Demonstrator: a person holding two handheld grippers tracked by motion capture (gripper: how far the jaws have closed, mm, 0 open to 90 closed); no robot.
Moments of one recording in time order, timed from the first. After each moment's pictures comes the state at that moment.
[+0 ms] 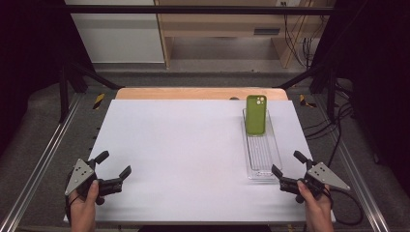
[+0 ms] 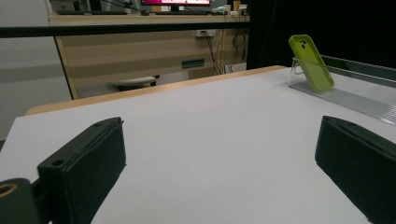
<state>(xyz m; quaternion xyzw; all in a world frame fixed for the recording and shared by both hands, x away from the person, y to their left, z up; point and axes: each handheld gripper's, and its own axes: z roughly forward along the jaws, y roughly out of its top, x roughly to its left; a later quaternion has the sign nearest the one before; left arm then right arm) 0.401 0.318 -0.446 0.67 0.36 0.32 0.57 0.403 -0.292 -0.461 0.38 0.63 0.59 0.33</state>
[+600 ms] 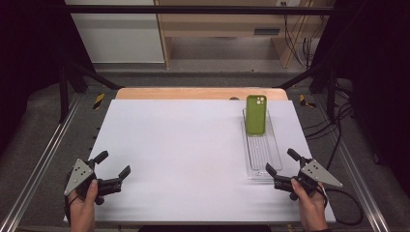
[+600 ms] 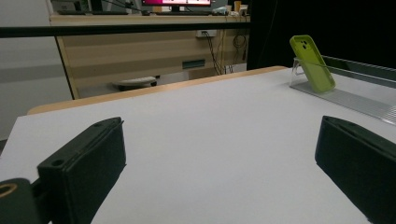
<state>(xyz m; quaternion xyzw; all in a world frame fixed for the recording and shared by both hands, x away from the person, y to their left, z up) 0.401 0.321 -0.447 0.66 0.36 0.32 0.58 0.411 -0.279 -0.461 0.37 0.63 0.60 0.32</state>
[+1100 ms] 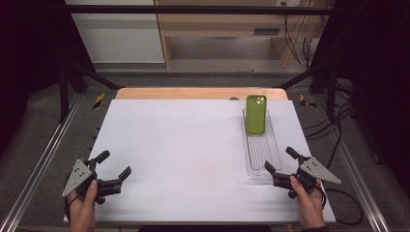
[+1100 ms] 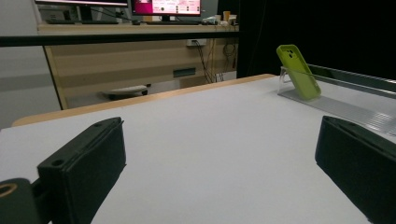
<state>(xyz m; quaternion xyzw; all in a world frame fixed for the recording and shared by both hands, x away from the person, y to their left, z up) 0.400 0.320 -0.445 0.66 0.34 0.31 0.59 0.418 -0.278 -0.462 0.37 0.63 0.60 0.31</state>
